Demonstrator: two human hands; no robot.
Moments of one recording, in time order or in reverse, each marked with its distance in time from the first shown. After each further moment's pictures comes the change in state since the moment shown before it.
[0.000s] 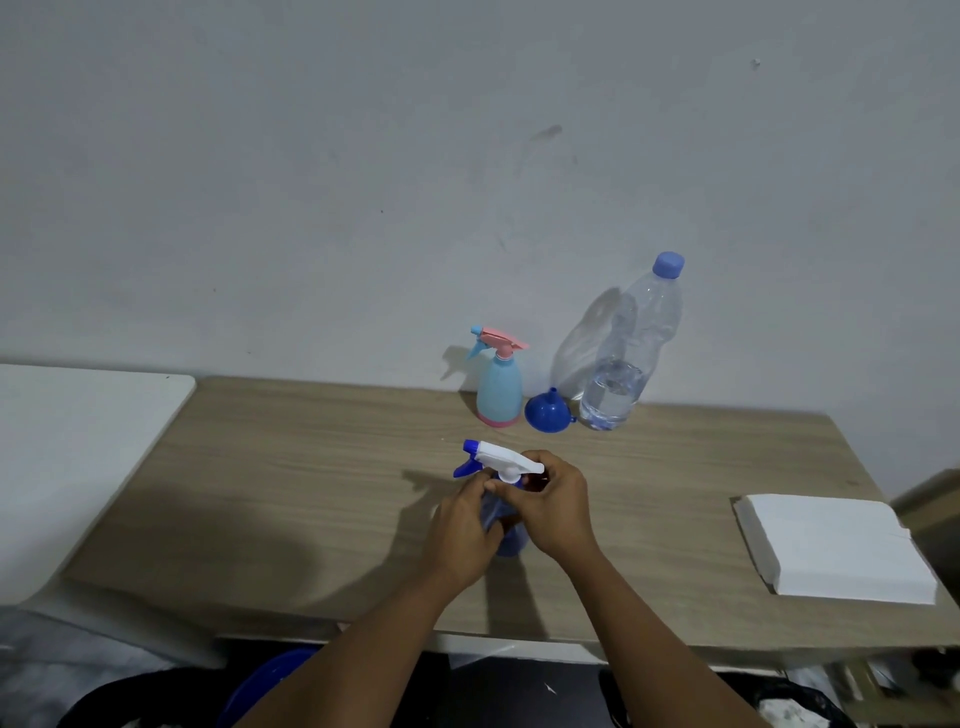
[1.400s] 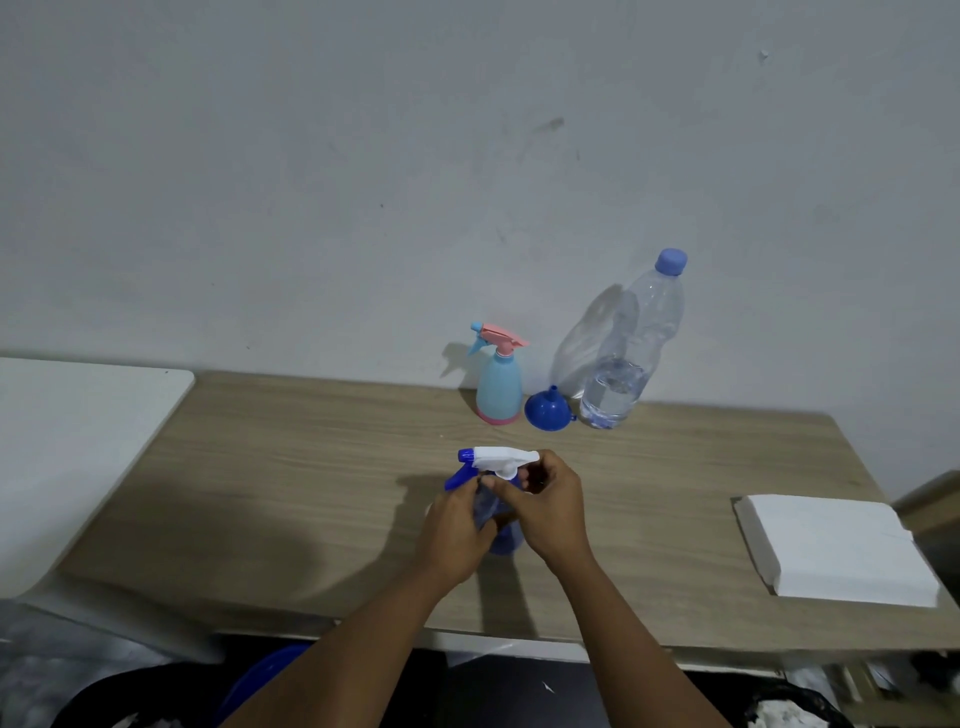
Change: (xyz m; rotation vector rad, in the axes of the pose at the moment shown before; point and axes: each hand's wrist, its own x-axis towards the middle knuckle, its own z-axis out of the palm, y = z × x) left_hand 0.004 -0.015 0.001 -0.059 -0.038 -0.055; right_hand -0.007 -0.002 0.005 0.094 0.045 0.017
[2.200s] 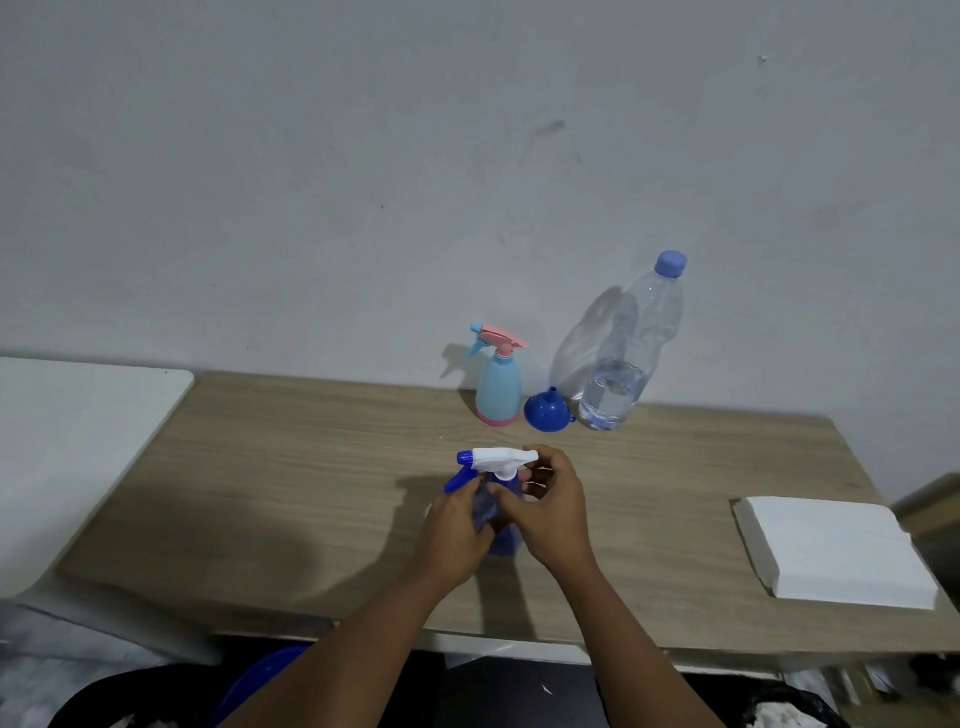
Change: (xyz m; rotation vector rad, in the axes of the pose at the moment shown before) left_hand -0.003 0.004 0.000 0.013 0.016 -0.020; right_hand -0.003 0.007 -0.002 -0.061 0.019 -0.038
